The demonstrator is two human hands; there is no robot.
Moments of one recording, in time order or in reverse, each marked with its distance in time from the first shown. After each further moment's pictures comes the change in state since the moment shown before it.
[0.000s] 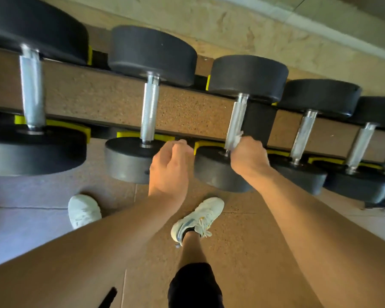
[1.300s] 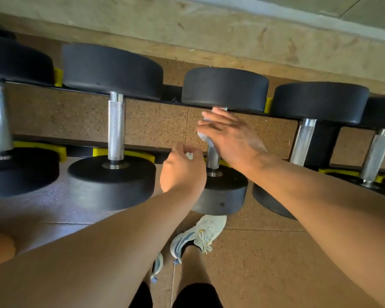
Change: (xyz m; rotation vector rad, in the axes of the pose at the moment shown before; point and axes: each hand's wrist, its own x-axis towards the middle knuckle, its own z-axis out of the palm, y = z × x) left_hand 0.092 0.016 -0.095 0.533 0.071 -0.199; right_hand 0.021 -0.167 0.025 -0.311 0.386 -1.016
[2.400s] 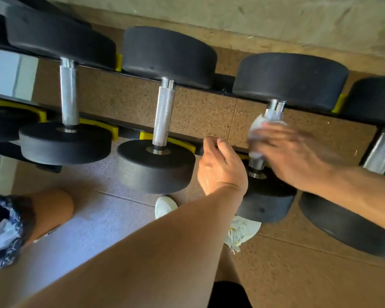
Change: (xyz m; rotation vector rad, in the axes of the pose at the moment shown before) left_hand -0.001 -0.005 0.021 -0.303 0.363 -0.095; right_hand -0.027 0.014 0.005 0.121 -0.123 -0.229
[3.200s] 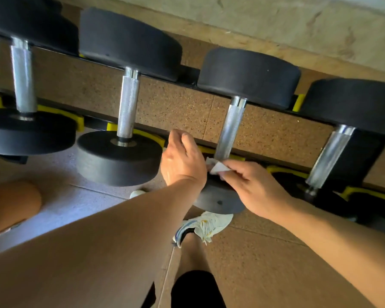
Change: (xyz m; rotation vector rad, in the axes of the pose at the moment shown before) left_hand 0.009 -0.012 0.009 0.048 0.050 -0.025; right_hand -0.041 -0.030 0.014 0.979 -0.080 0.344
